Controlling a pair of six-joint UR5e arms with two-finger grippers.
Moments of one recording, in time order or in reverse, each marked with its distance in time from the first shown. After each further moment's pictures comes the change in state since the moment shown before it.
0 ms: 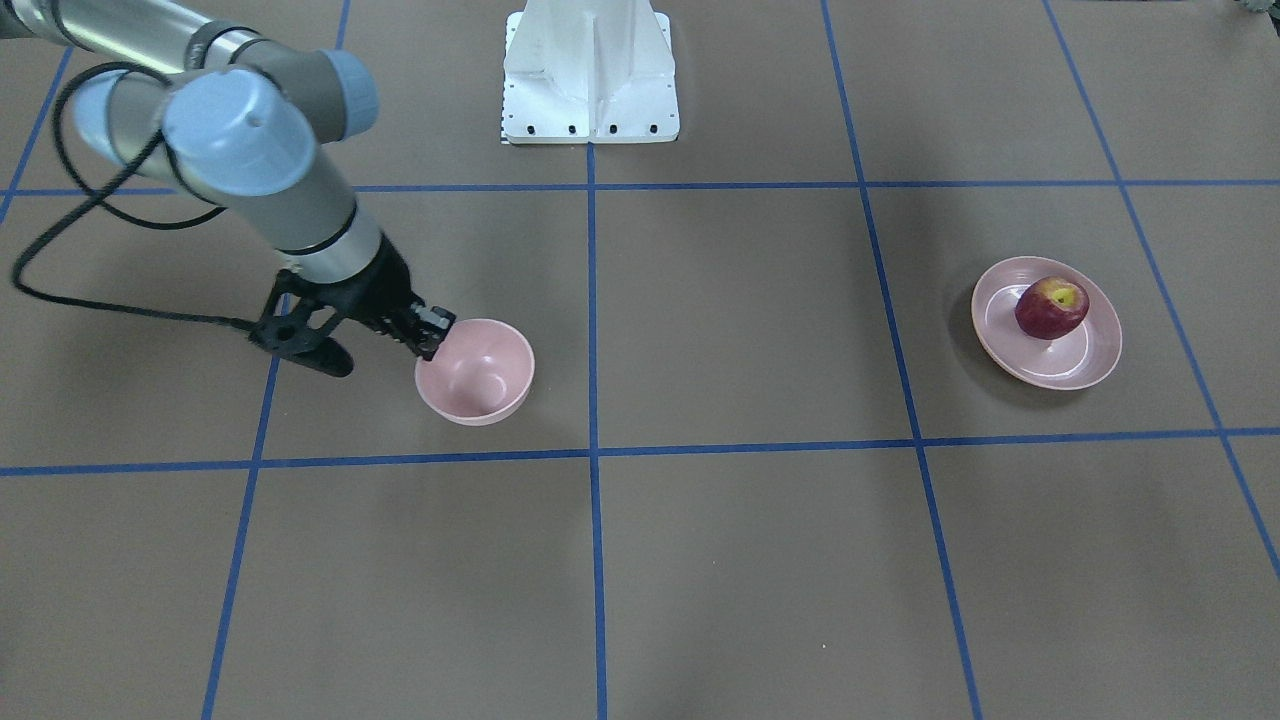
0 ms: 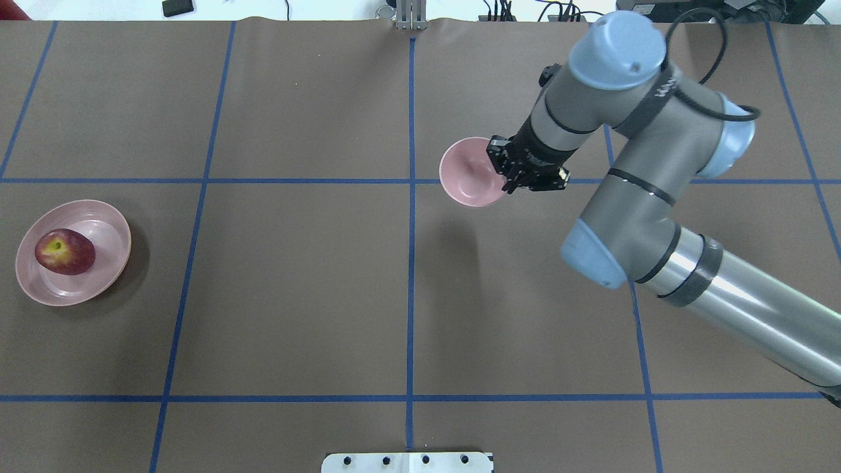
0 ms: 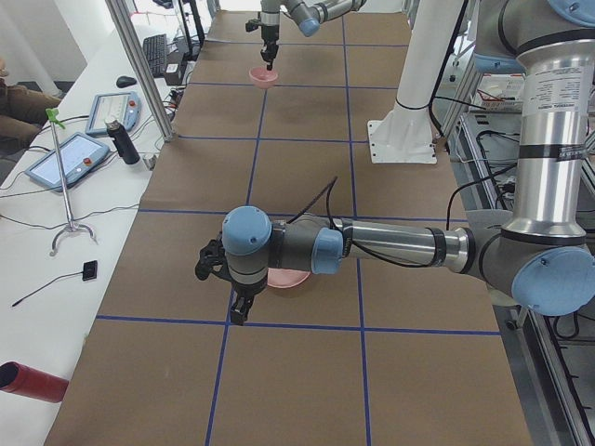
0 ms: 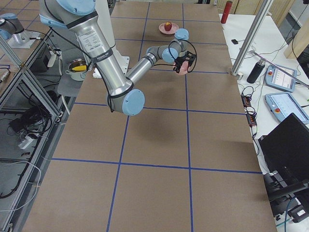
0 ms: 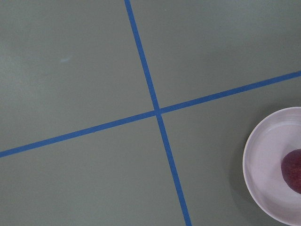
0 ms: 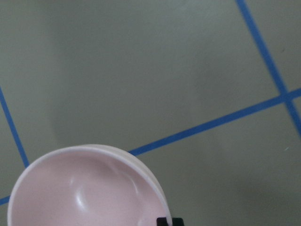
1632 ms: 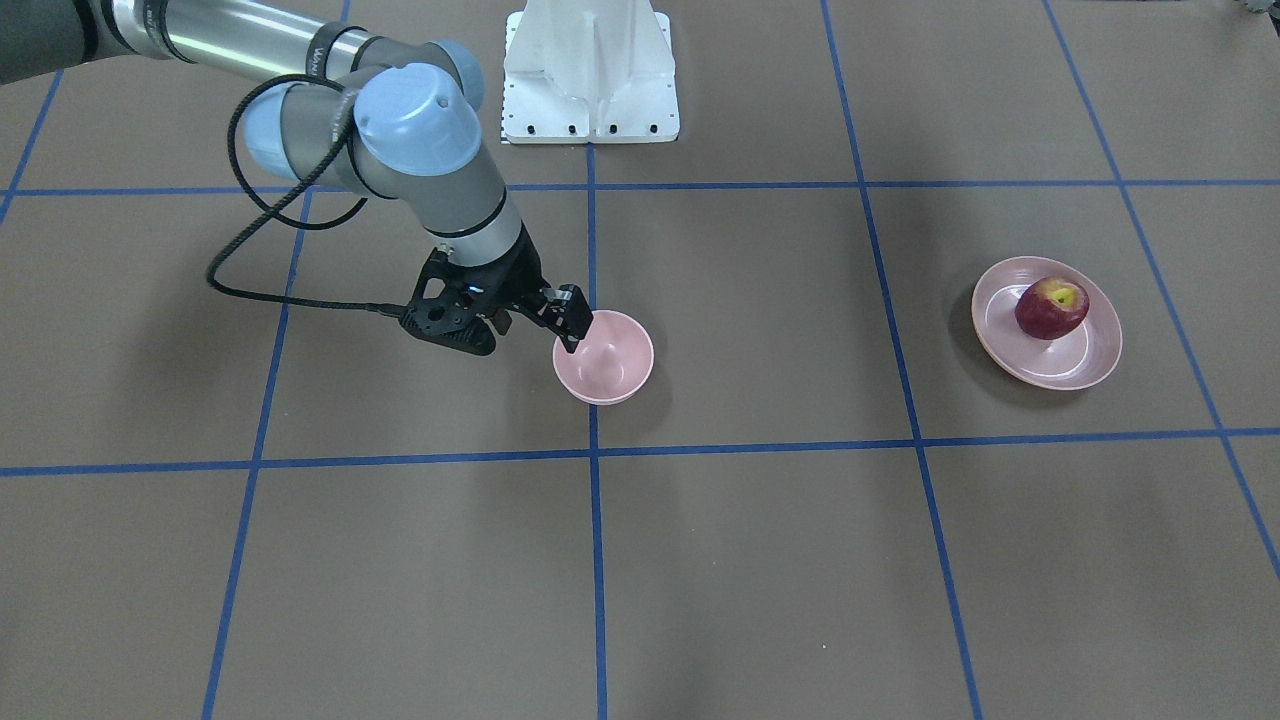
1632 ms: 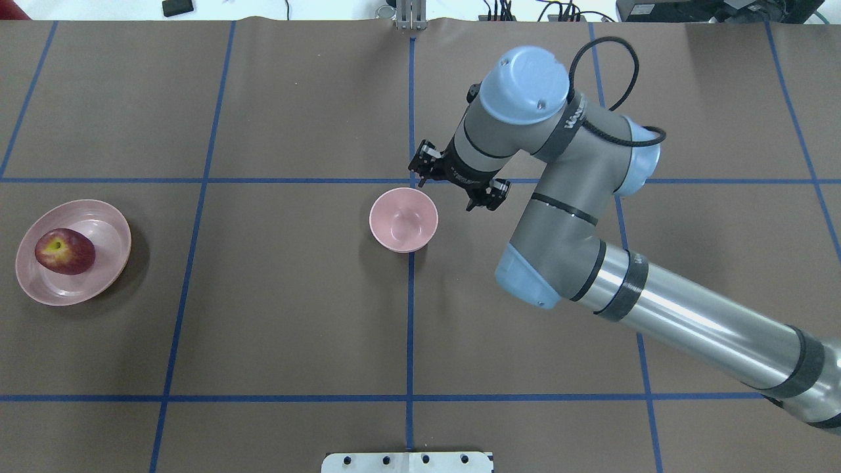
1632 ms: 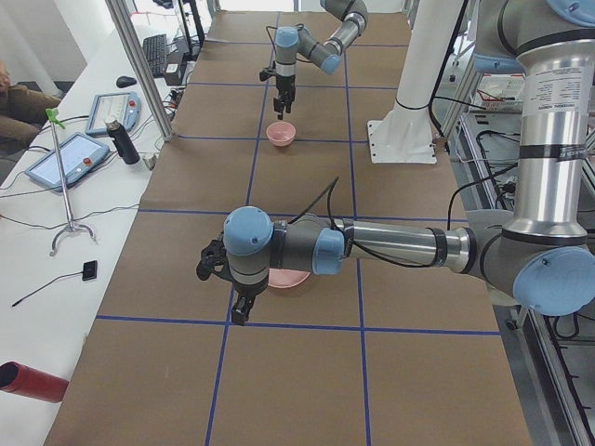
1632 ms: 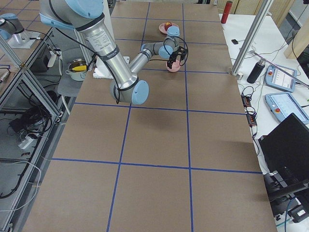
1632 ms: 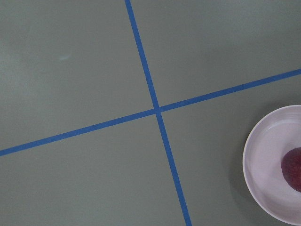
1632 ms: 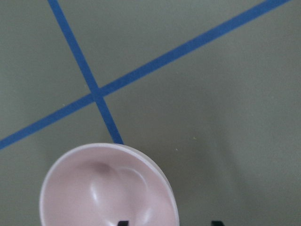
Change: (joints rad) left arm 0.002 -0.002 -0.012 -0.036 -0.001 0.002; right arm -0.010 0.077 -0.051 0.083 -0.038 -0.025
